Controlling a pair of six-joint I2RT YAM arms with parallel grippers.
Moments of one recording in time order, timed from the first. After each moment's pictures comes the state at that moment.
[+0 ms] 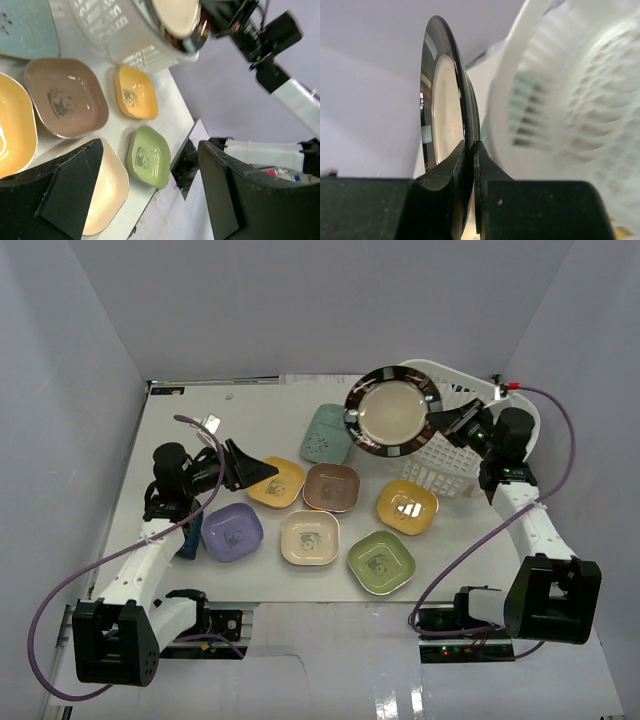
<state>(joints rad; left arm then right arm) -0.04 1.03 0.64 0.28 0.95 -0.81 0.02 1.24 0.84 0.26 -0.54 0.85</state>
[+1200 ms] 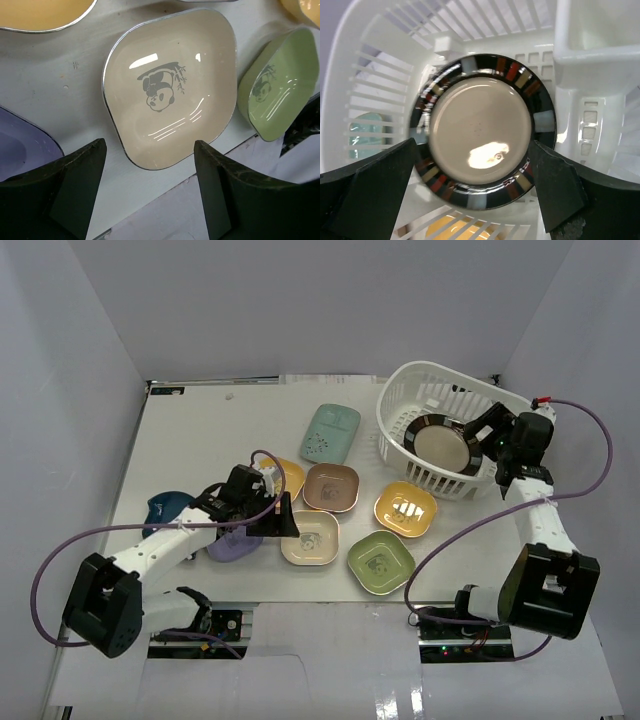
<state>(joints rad) -0.52 1.18 0.69 -0.43 0.33 -0.47 -0.21 1.32 0.89 -0.03 -0.10 0.52</state>
